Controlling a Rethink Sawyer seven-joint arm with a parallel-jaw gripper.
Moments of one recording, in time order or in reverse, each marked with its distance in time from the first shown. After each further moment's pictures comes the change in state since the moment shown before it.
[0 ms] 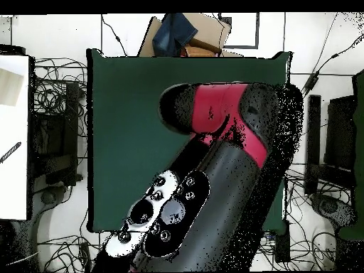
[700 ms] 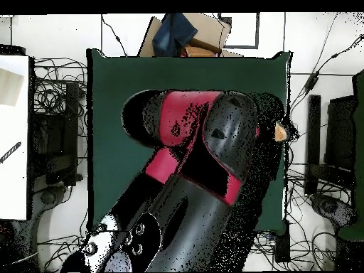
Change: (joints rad) arm 0.095 -0.074 -0.083 0.003 0.001 0.085 0.000
